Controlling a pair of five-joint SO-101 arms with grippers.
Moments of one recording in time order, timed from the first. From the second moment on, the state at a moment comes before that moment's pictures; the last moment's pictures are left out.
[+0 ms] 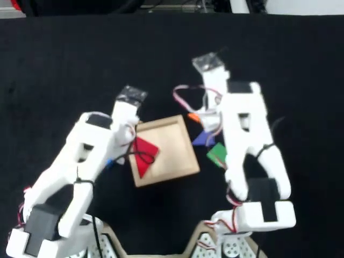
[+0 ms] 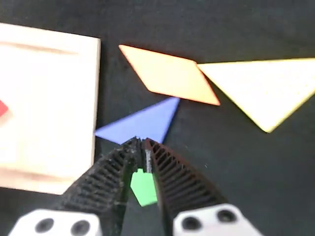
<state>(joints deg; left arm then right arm) 10.7 -13.8 41.5 62.7 -9.3 -2.9 -0.1 20.9 67.4 21.6</state>
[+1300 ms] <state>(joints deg) 14.8 -1.2 35.1 45.5 0.7 9.4 -0.2 23.9 55.4 24.0</state>
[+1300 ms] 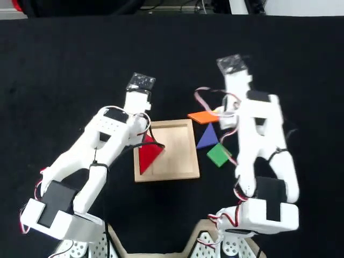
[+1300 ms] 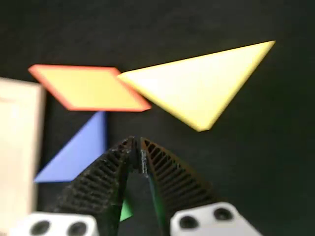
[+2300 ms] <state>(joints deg) -1.9 -39.3 69.3 23.3 4.9 14.8 30.3 -28.5 82.8 58.1</state>
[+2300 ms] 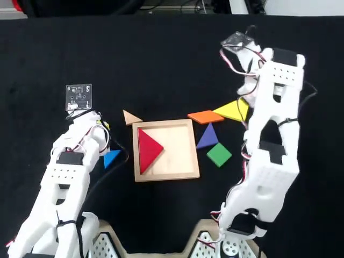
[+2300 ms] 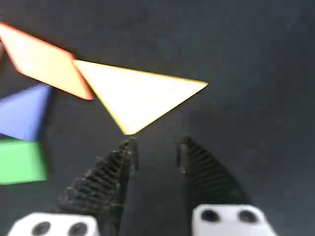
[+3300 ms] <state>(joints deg) -2.4 -37.1 70.4 16.6 4.9 15.3 70.2 -73.5 98.0 73.1</state>
